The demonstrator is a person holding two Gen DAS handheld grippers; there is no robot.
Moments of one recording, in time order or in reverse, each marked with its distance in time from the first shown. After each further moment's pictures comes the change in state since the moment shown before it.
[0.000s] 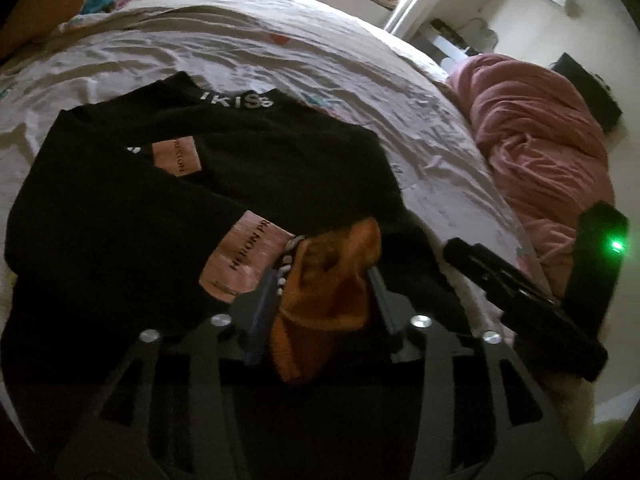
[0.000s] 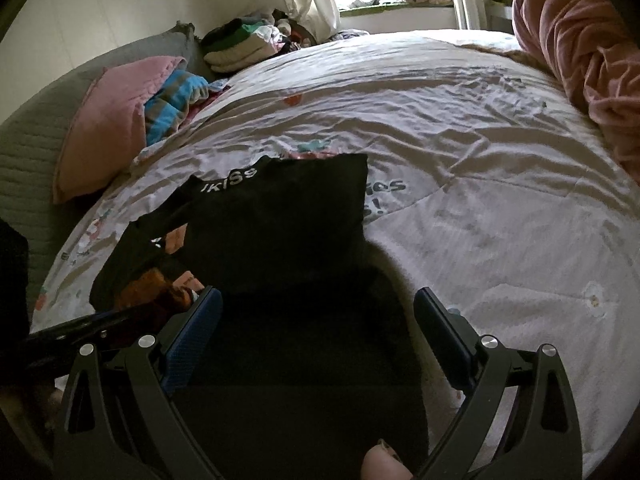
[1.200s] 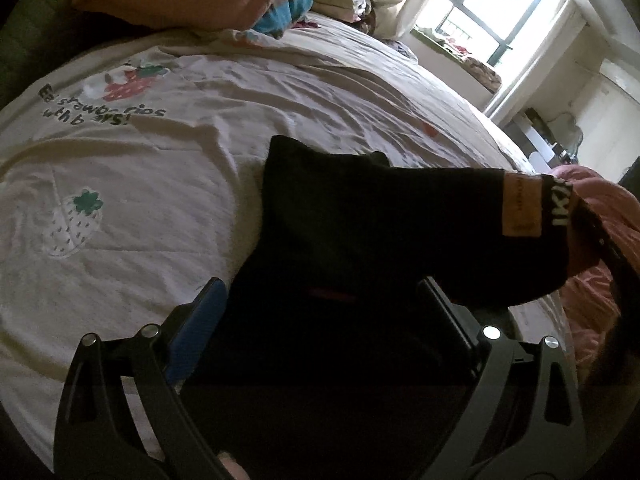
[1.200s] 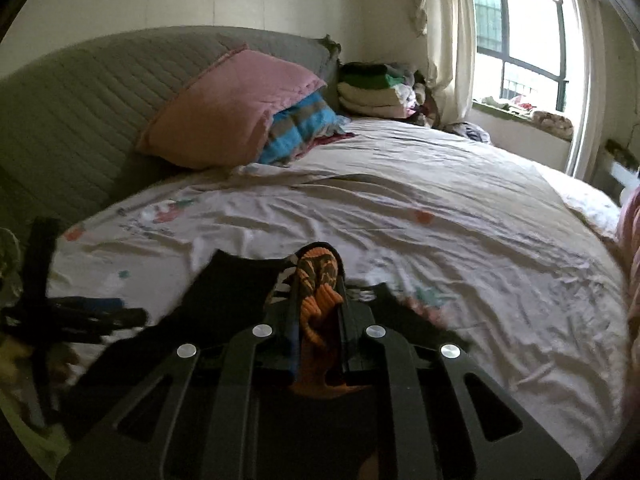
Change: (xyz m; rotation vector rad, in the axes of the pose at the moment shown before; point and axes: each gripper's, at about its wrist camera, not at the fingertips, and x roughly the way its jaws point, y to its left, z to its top) left arm -0.085 0.125 0.010 -0.292 -0.204 0.271; right arm -0.013 0.126 0.095 -0.522 -0.162 0.159
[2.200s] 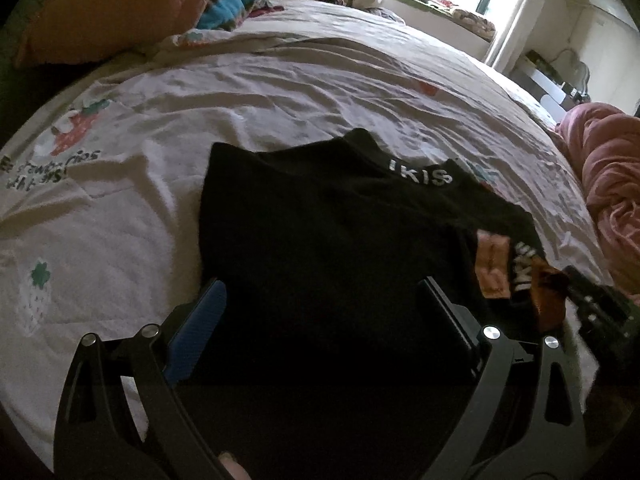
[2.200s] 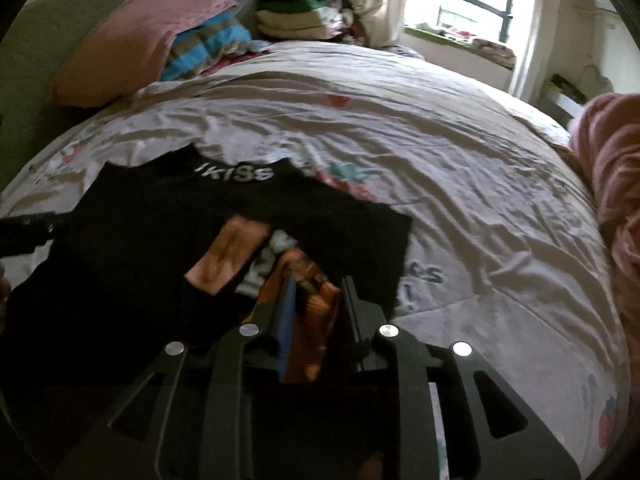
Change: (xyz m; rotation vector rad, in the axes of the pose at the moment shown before) left arm 0.074 -0.051 0.017 0.198 0.056 0.111; right arm 0.059 -0.053 -0.094 0.134 0.237 -0.242
